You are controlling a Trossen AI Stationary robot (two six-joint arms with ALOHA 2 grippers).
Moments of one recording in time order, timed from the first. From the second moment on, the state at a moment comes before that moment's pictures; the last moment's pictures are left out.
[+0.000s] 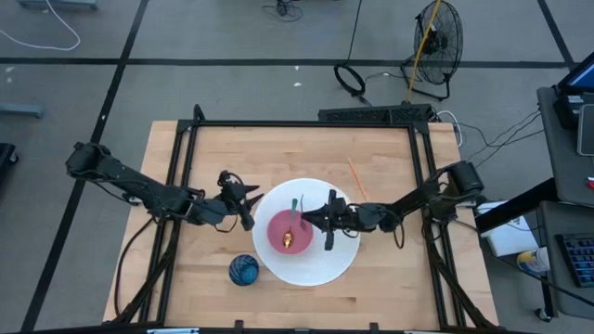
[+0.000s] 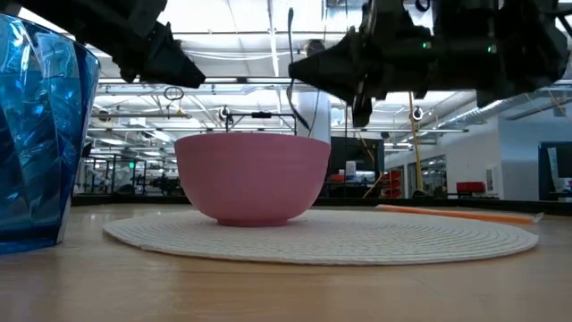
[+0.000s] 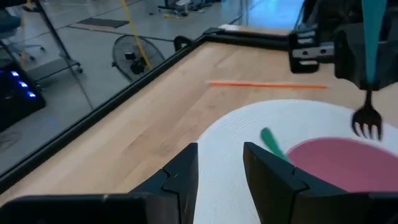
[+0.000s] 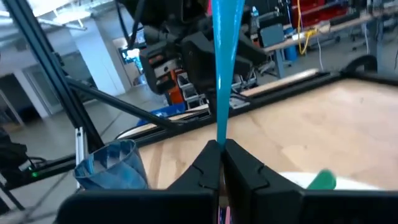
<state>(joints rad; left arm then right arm) -0.34 1.12 0.56 0.07 -0.81 -0.31 0.24 1.79 0.59 1.25 0.34 0.30</state>
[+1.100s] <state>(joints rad) -0.34 1.12 0.56 -0.05 -0.90 -0.35 0.24 1.91 0.75 0.94 0.47 0.62</state>
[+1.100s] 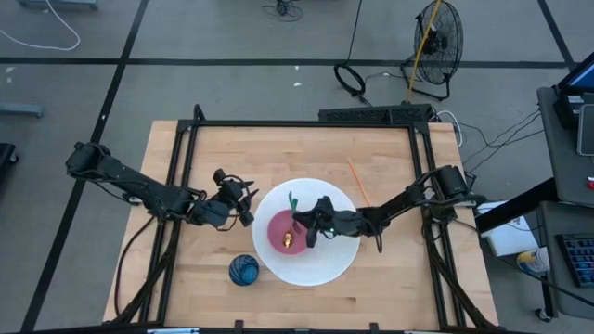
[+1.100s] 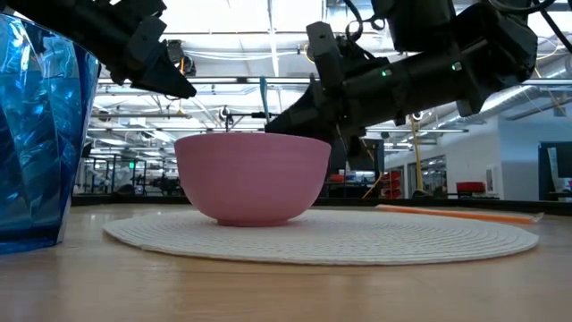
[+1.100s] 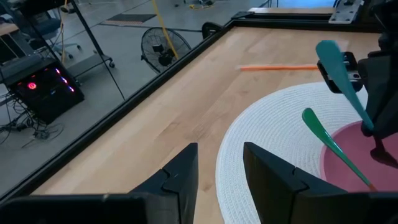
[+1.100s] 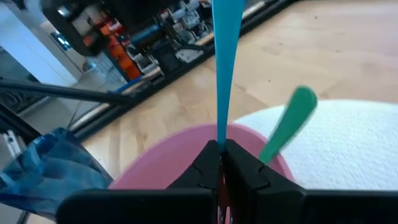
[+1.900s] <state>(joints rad) -0.34 1.12 0.56 -0.05 -0.90 -0.35 0.24 1.91 0.75 0.89 0.36 0.61</state>
